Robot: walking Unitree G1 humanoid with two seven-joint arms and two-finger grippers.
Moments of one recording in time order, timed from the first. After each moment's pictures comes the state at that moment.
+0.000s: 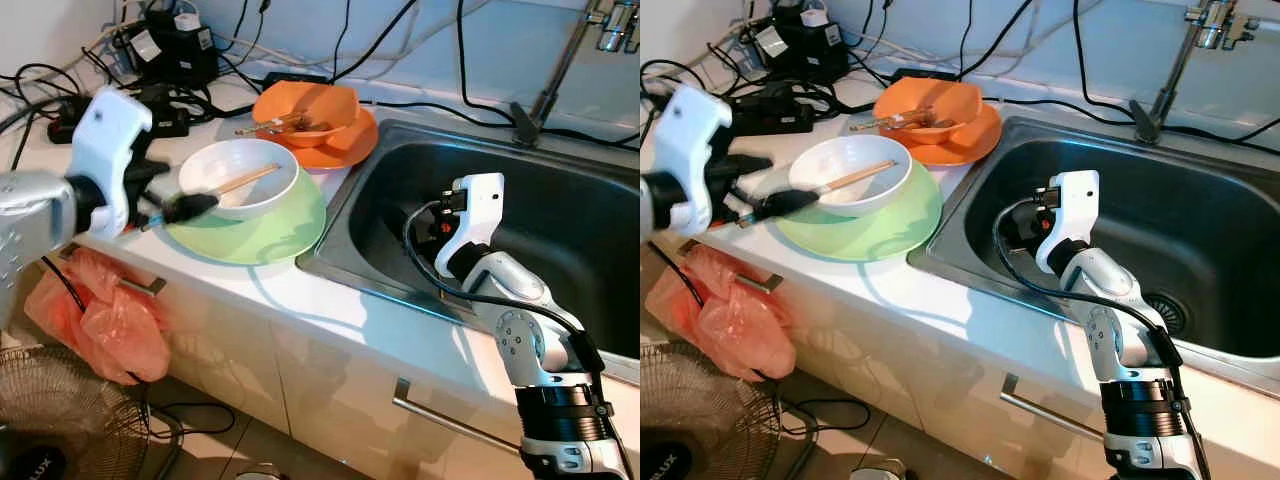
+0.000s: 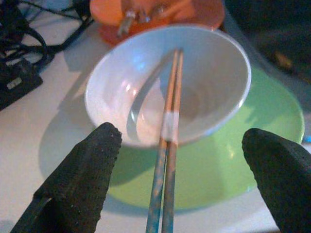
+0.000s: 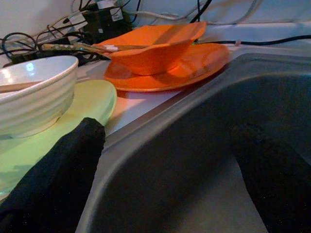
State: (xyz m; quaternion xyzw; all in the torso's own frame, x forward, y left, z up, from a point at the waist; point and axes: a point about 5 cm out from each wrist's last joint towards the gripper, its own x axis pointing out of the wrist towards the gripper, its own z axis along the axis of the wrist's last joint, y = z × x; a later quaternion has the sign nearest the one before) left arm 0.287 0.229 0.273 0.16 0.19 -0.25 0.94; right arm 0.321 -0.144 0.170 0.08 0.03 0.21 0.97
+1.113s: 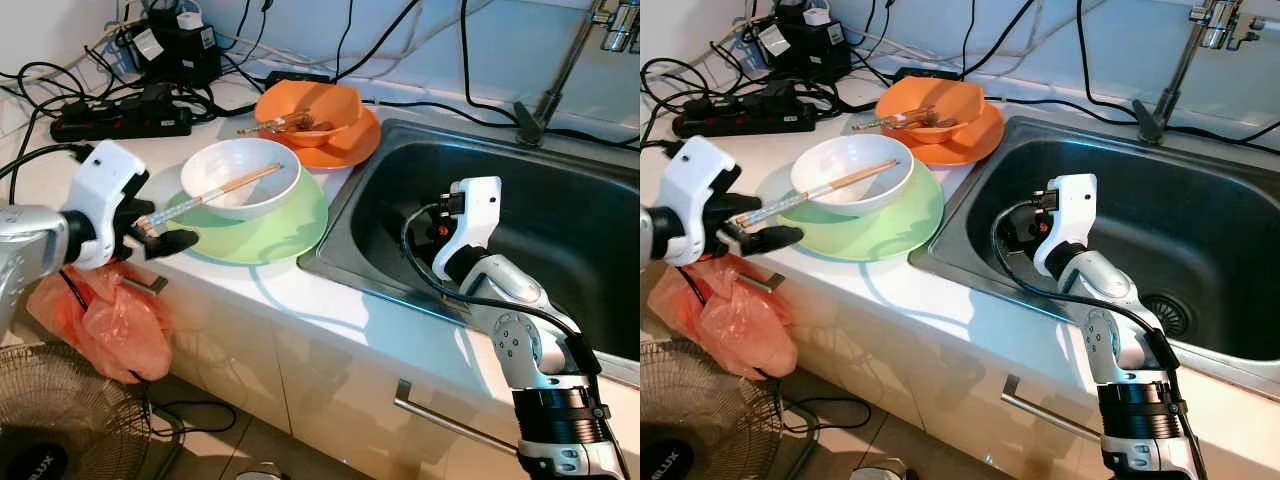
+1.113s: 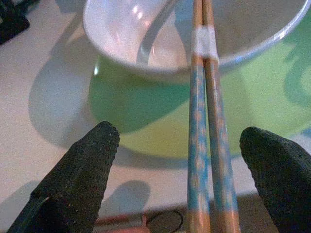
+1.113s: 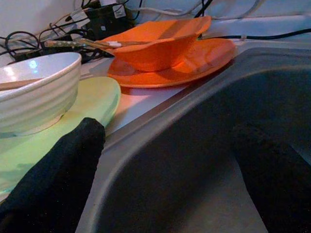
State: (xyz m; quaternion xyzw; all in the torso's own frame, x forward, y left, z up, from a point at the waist) left arm 0.299 0.250 0.239 0.16 0.23 -0.24 0.93; right arm 0.320 -0.141 0.167 0.09 0.04 0.21 0.97
